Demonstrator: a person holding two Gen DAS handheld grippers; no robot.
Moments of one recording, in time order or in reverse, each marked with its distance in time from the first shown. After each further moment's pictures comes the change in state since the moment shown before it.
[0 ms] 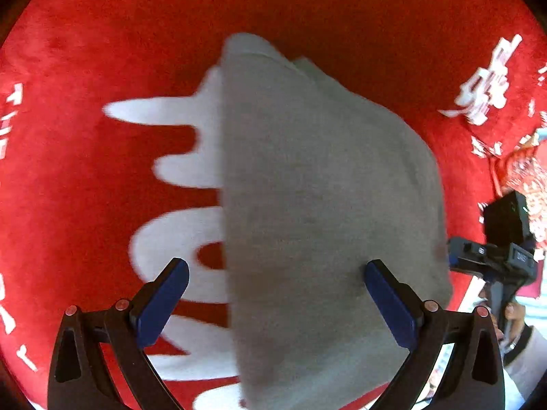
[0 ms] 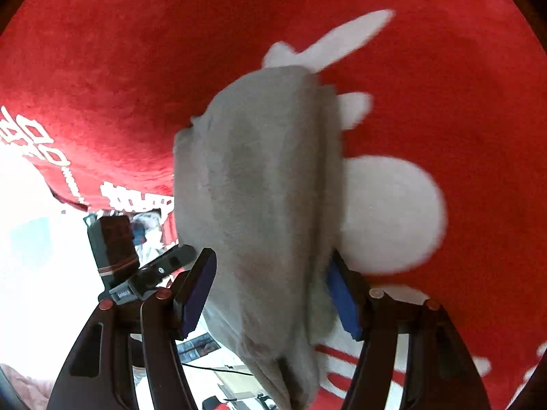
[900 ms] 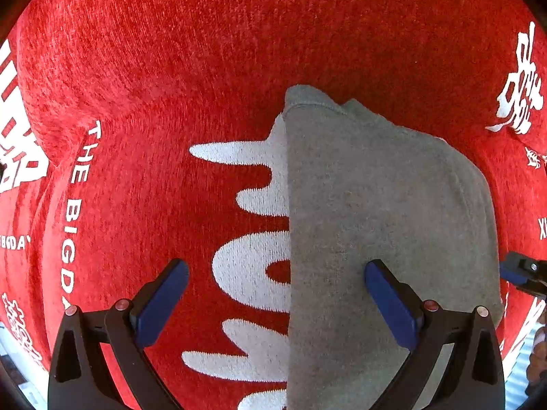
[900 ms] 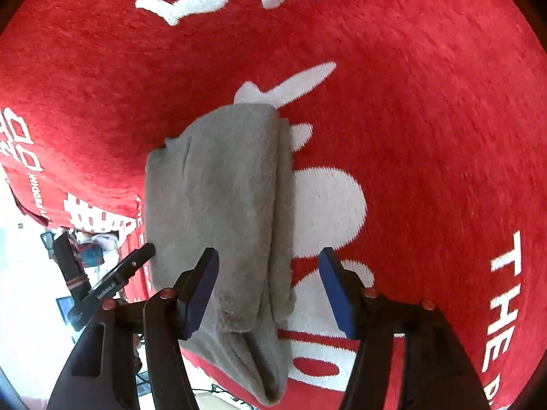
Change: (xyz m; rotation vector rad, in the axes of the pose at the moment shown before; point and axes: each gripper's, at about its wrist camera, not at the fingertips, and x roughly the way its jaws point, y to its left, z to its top) left arm -0.036 -0.011 -0.018 -0.010 -0.179 0.374; right arm -0.045 0.012 -0.031 0.006 -0.154 -0.242
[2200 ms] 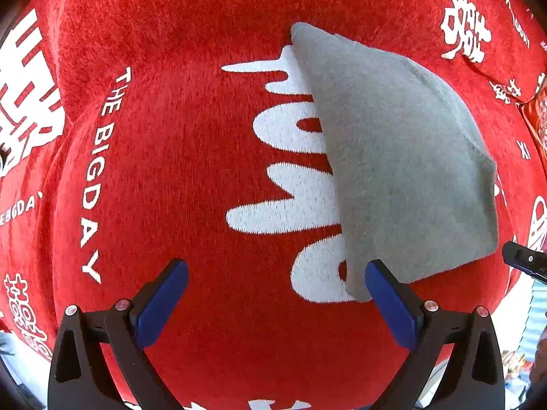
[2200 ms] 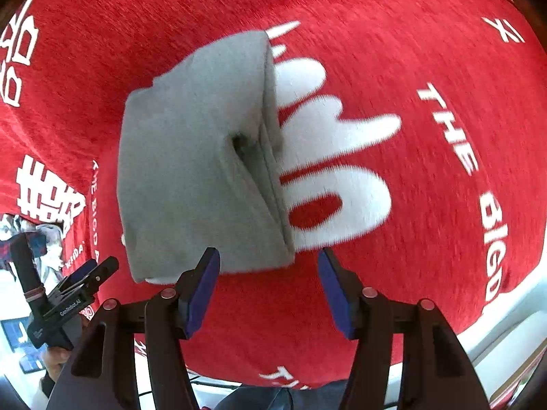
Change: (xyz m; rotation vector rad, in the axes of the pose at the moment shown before) left arm -0.045 0.038 -0.111 0.118 0.017 -0.052; right arm -0.018 0.045 -0.143 -0.009 -0.157 -0.307
